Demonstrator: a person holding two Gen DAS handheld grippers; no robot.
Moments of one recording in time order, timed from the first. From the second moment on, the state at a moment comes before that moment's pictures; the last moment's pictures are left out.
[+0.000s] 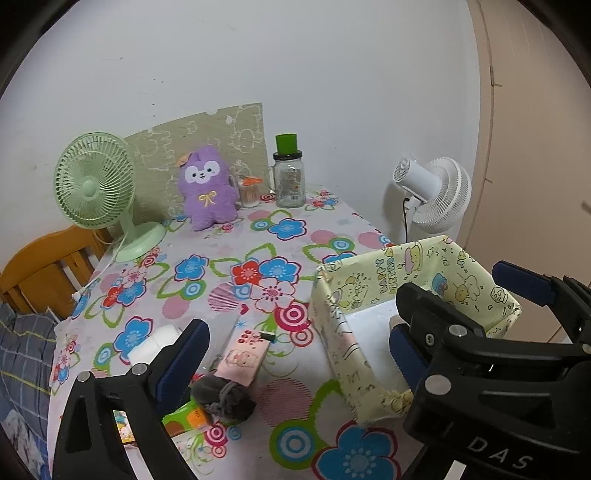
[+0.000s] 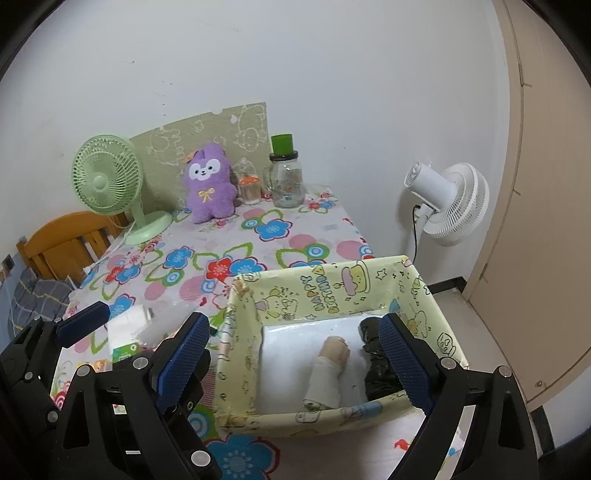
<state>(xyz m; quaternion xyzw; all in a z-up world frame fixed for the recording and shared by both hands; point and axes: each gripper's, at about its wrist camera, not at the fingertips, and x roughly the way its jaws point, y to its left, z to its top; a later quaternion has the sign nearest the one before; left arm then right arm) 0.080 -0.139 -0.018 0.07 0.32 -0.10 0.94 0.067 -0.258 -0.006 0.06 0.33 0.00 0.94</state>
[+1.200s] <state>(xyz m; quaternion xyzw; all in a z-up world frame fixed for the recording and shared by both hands) 0.041 -0.062 -0.006 0.05 0.29 -0.08 0.95 0.031 -0.170 0.014 0.03 0.29 0.03 0.96</state>
